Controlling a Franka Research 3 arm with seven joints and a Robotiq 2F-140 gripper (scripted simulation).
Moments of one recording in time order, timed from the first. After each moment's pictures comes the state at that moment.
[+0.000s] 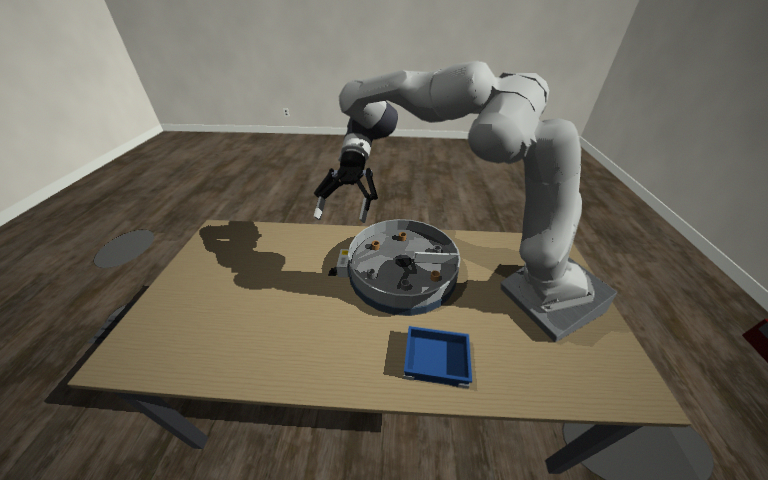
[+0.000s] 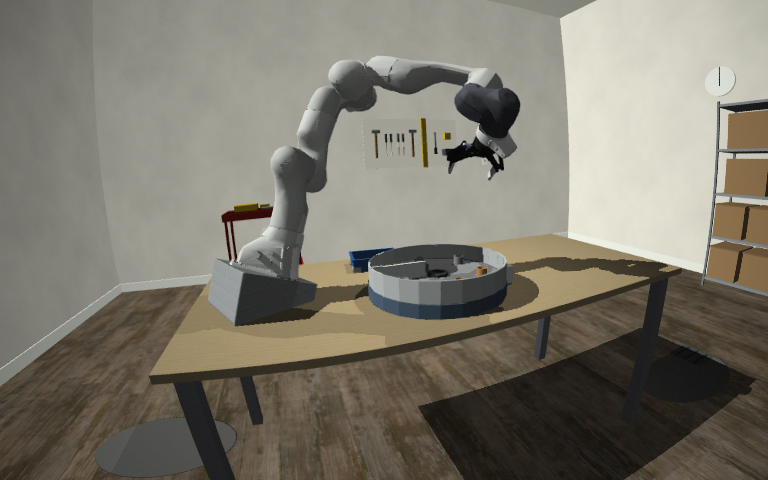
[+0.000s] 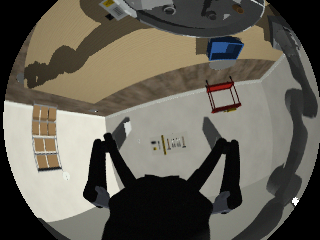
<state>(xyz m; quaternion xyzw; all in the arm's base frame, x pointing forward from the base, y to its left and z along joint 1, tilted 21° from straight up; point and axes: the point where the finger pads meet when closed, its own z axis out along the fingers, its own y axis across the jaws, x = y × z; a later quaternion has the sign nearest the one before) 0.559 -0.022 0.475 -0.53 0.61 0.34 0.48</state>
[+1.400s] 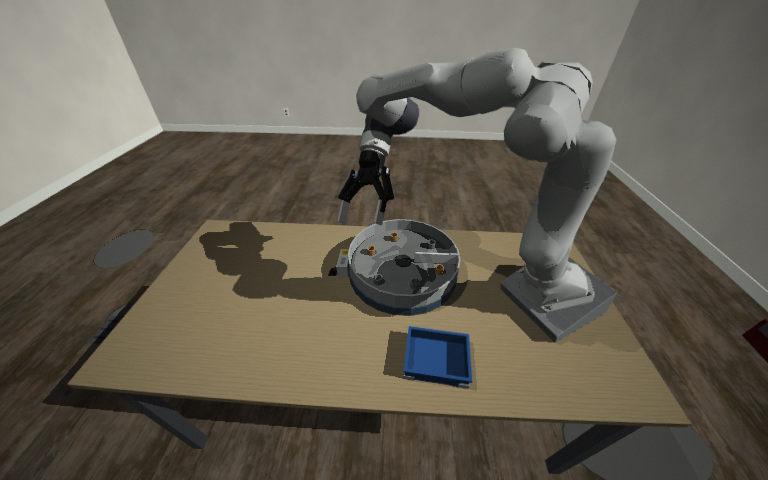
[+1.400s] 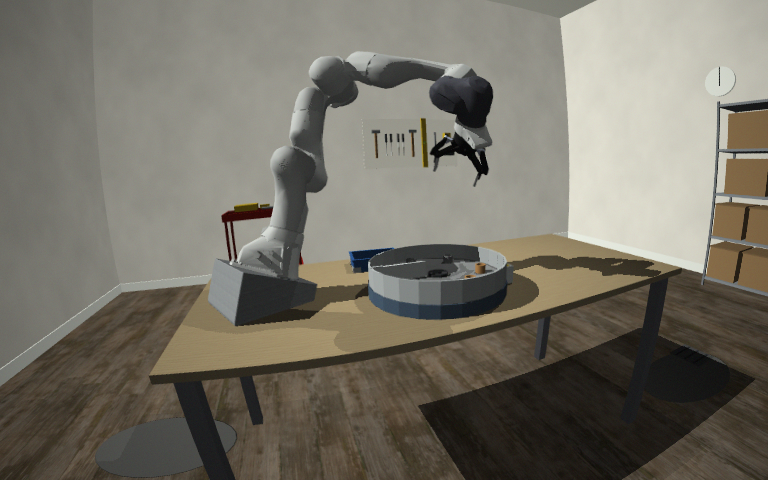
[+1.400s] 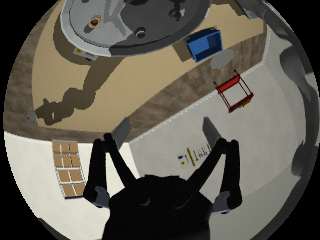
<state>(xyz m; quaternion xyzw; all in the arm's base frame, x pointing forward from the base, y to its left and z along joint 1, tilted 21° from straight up) 0.507 -0.019 0.451 -0.43 0.73 0.35 0.39</state>
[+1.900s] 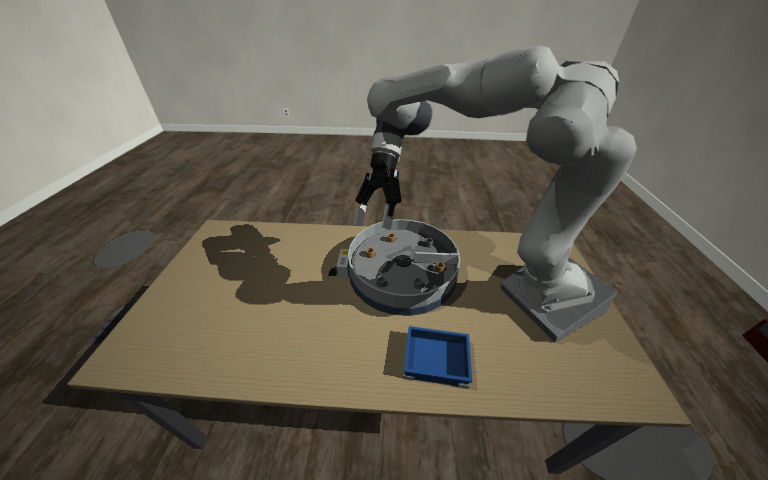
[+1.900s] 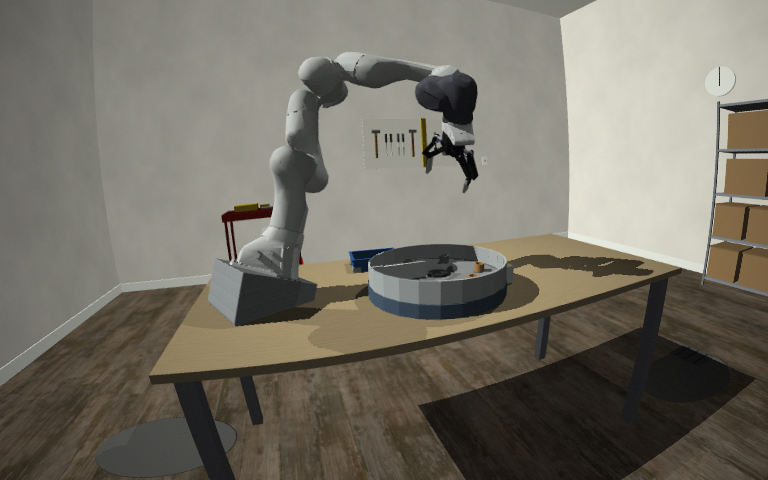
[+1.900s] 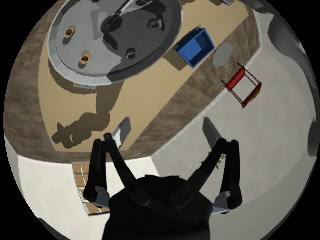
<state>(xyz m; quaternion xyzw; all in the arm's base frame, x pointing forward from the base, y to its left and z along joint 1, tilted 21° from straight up) 0.477 -0.021 0.427 -0.34 0.81 0.35 0.34</state>
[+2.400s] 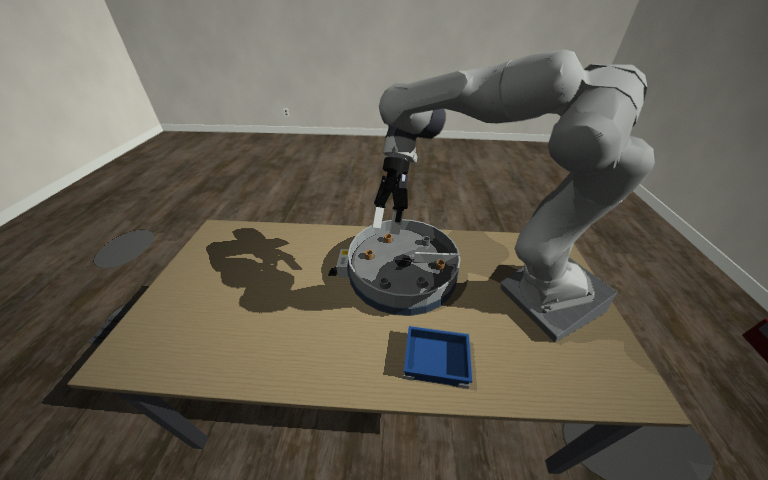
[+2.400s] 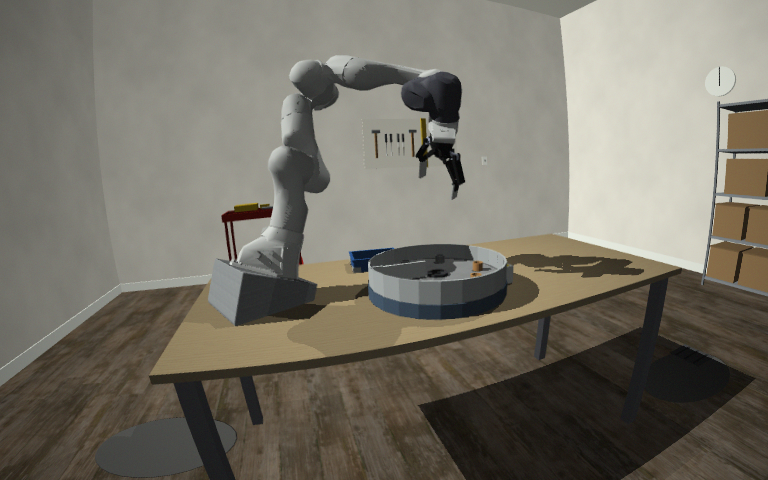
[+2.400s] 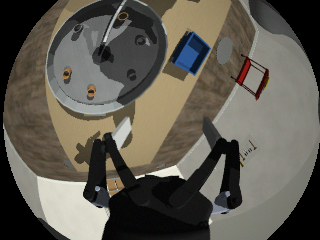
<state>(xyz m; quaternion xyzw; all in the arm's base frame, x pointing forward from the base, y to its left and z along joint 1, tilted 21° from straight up) 0.447 -0.025 0.396 -0.23 0.87 0.34 0.28</state>
